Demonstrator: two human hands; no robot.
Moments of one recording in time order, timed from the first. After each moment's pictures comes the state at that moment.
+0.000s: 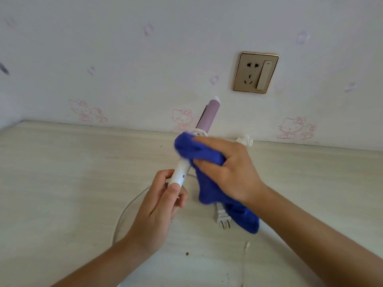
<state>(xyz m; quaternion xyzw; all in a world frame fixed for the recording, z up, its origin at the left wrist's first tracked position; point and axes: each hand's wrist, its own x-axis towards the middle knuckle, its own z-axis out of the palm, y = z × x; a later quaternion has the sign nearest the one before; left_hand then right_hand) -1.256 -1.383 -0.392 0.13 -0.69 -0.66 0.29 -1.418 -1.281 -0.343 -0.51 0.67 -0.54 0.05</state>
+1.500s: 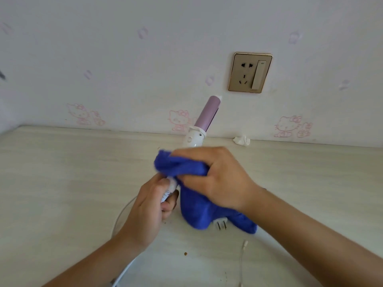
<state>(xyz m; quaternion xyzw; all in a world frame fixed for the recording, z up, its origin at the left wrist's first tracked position) -1.258 -1.398 -0.384 0.16 -0.67 -0.68 0.23 -1.402 -1.285 -0.333 -0.57 0.68 -0.46 0.06</state>
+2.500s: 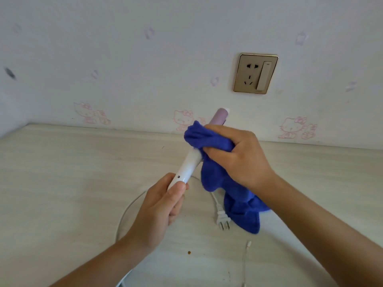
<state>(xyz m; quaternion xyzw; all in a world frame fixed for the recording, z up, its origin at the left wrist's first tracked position) -1.254 -1.392 -0.394 0.14 -0.66 -0.70 0.24 -1.434 -1.278 -0.326 -0.49 0.69 -0.53 0.03</state>
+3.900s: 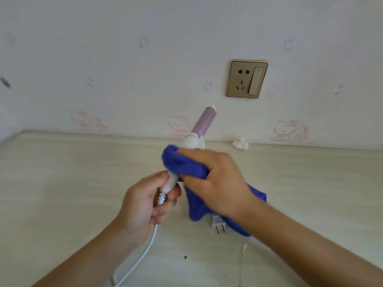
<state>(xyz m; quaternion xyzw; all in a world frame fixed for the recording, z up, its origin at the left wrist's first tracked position) -1.259 -1.408 -0.360 0.18 -0.57 -0.79 0.14 -1.391 -1.281 -0.335 -0.52 0.70 -0.48 0.05</state>
